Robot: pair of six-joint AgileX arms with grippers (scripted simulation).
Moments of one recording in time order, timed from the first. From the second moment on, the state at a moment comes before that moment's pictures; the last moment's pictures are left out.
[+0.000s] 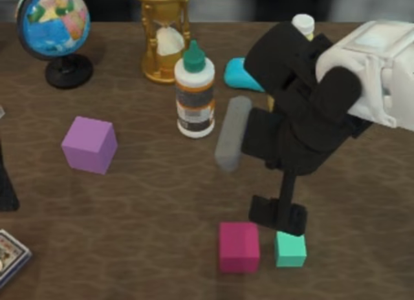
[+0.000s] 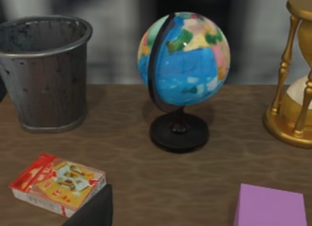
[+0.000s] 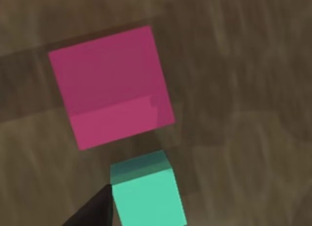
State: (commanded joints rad) left arm -0.02 0.29 0.27 -0.17 0.00 0.00; right arm 0.72 1.73 1.32 -0.90 -0.02 -0.59
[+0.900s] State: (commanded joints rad) left arm -0.16 1.82 1.47 -1.00 0.00 0.05; right arm 0.15 0.35 0.27 -0.19 -0.03 -0.14
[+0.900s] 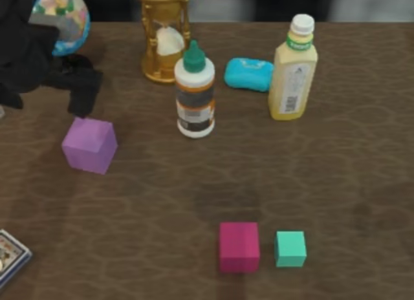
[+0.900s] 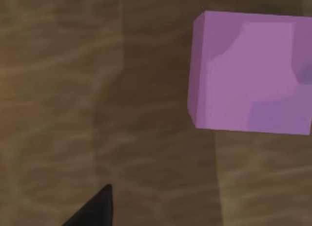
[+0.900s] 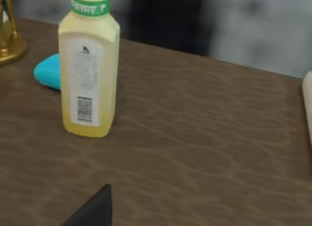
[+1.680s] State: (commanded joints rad) left arm -0.19 2.18 1.78 -1.17 0.00 0.06; right arm 0.01 0.00 0.00 0.00 0.00 0.00
